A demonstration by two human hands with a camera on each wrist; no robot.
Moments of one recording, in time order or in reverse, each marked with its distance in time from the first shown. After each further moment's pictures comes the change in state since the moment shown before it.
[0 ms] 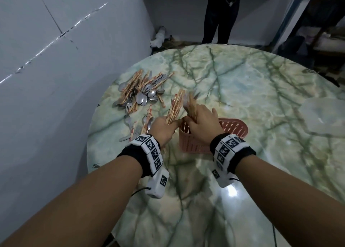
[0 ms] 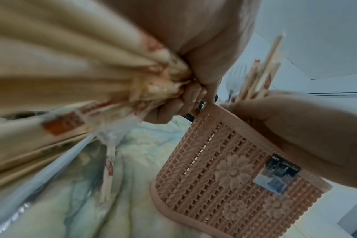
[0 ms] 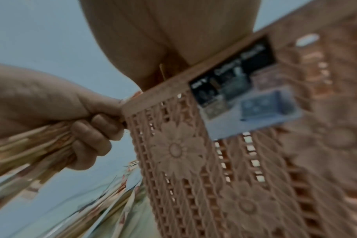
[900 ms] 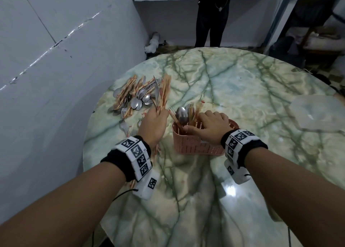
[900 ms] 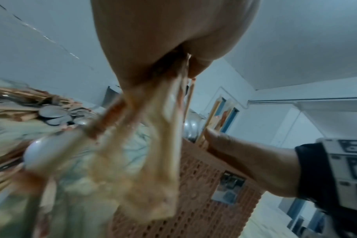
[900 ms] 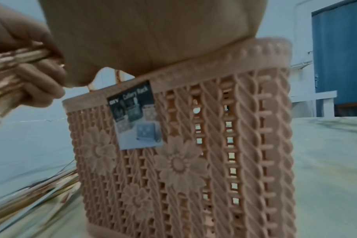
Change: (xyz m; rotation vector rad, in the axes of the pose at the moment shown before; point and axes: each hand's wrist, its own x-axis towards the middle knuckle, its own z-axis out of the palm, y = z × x) left_hand -0.031 0.045 -0.011 -0.014 0.095 0.165; right_hand -0.012 0.042 -0.031 -0.302 -0.237 0.061
